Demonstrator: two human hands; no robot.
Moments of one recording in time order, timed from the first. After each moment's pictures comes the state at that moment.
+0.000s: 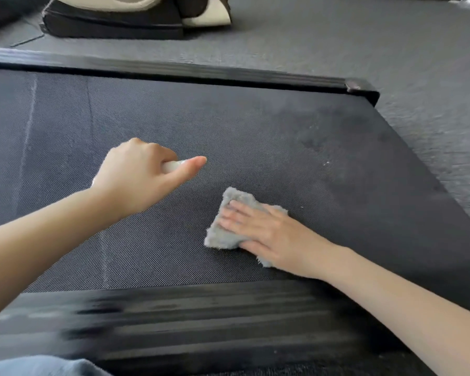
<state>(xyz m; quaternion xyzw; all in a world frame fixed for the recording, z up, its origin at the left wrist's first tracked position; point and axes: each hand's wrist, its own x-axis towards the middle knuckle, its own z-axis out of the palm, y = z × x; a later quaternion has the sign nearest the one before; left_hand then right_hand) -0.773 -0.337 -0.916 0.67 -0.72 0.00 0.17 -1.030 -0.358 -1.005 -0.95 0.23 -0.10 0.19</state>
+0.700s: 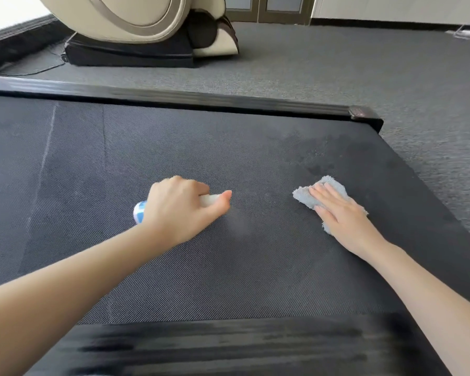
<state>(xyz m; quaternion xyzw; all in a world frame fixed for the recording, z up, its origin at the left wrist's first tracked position) -0.798 -0.362 -0.946 0.68 -0.71 0.04 0.17 -1.108 -0.444 -1.006 -0.82 0.54 -0.13 0.15</state>
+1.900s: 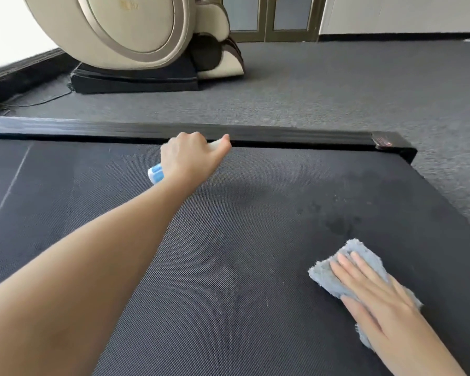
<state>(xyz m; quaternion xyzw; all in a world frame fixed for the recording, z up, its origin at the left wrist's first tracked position) -0.787 -0.596 -0.930 0.77 -0.58 0.11 0.25 -1.120 -0.455 -1.035 -0.85 0.47 -0.23 0.06</state>
